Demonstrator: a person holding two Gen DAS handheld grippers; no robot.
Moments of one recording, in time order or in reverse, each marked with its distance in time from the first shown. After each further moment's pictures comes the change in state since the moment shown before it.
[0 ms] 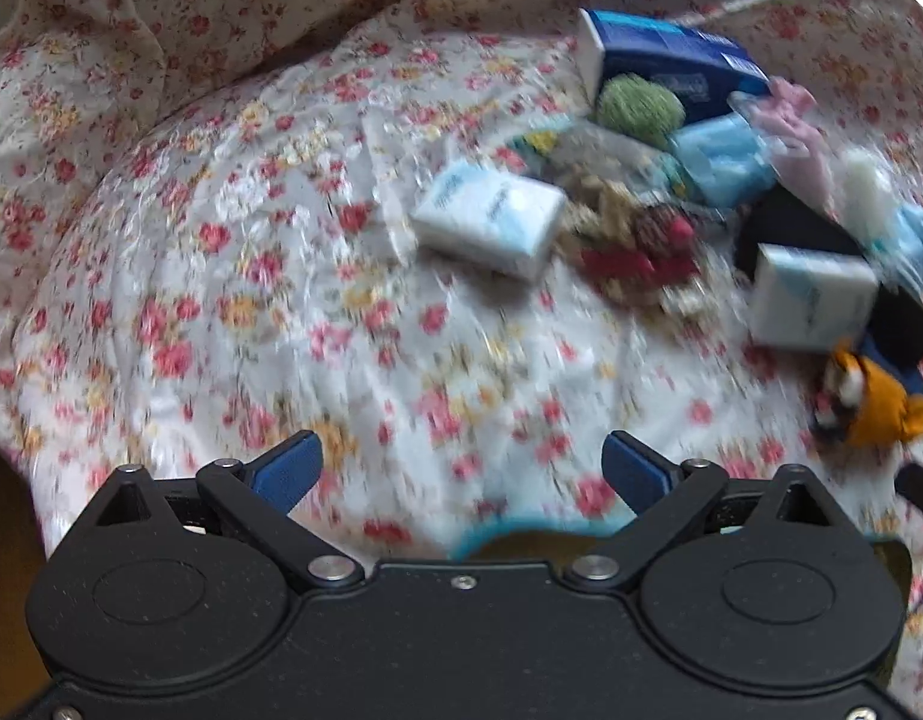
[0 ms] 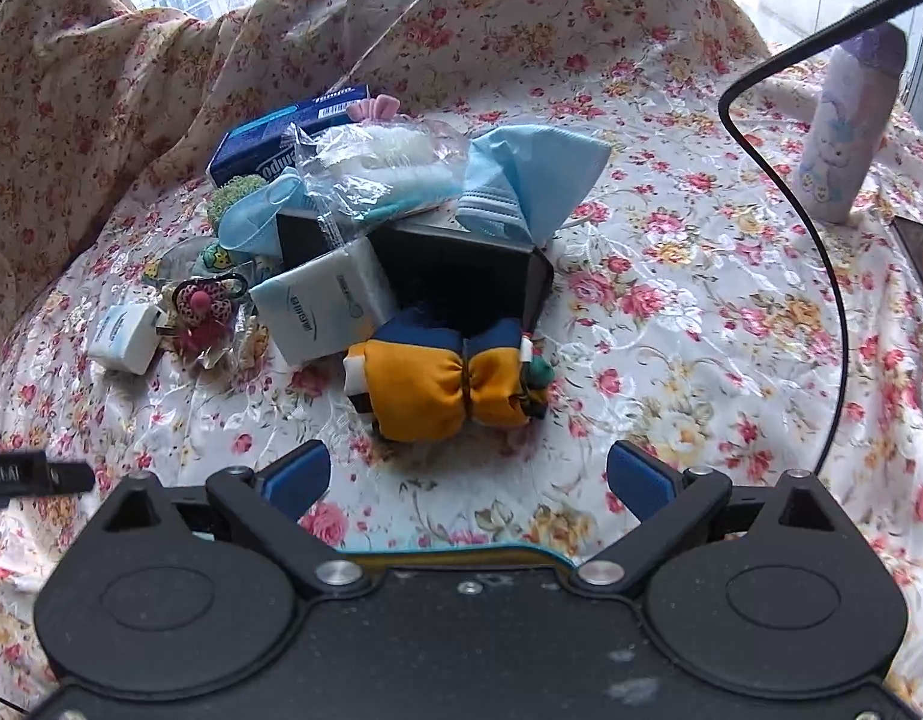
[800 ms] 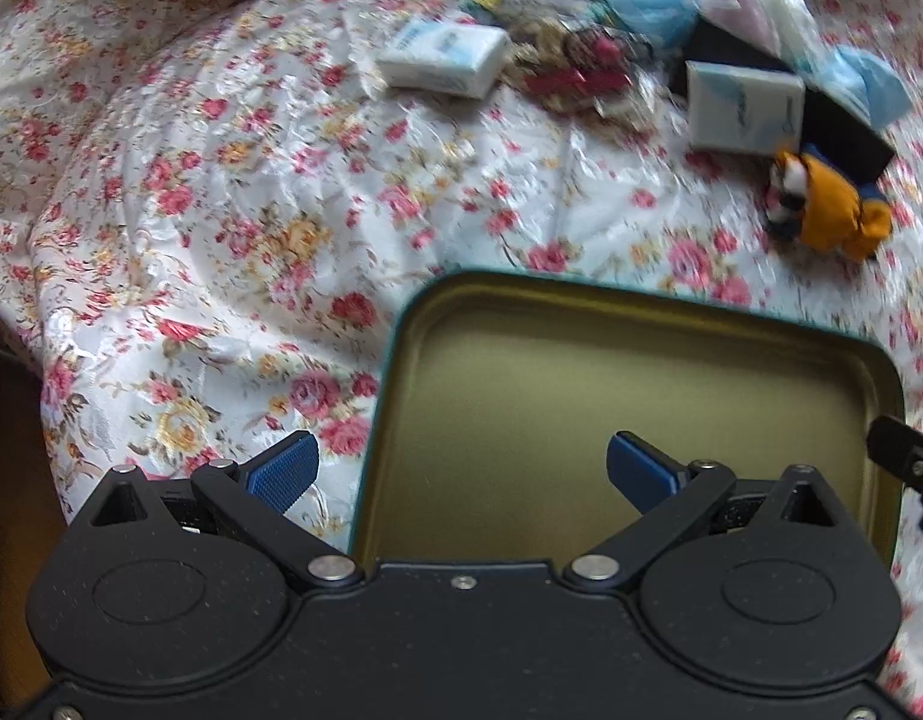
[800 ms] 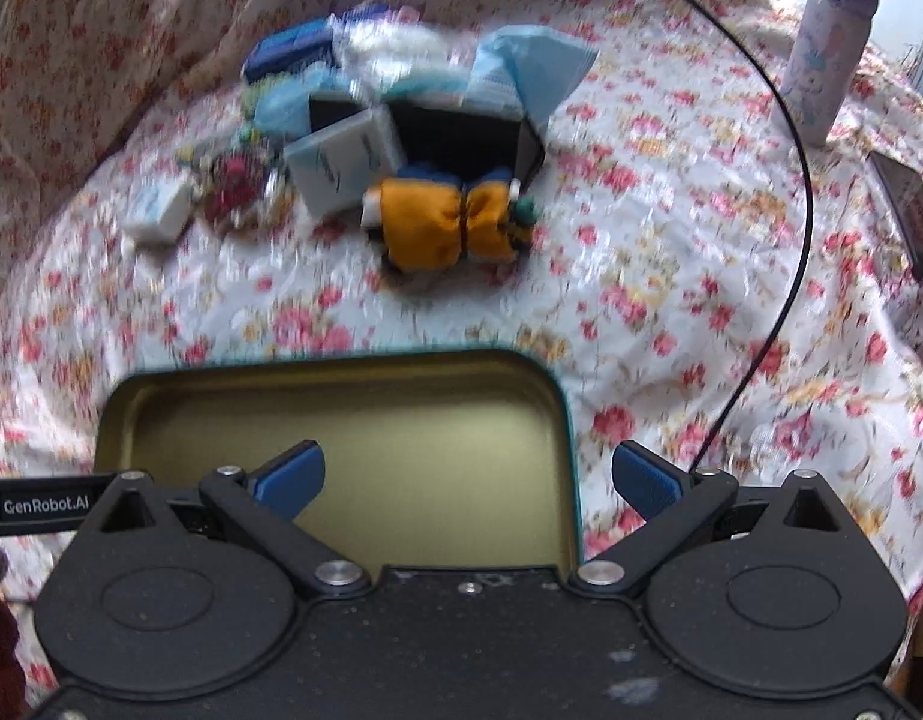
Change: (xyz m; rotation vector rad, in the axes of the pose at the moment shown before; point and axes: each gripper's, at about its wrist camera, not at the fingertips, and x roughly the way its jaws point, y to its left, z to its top) left arm -0.036 -0.024 -0.086 0.033 0.112 0.023; right arm -0.049 -0.009 -0.057 -0.048 0.105 0.008
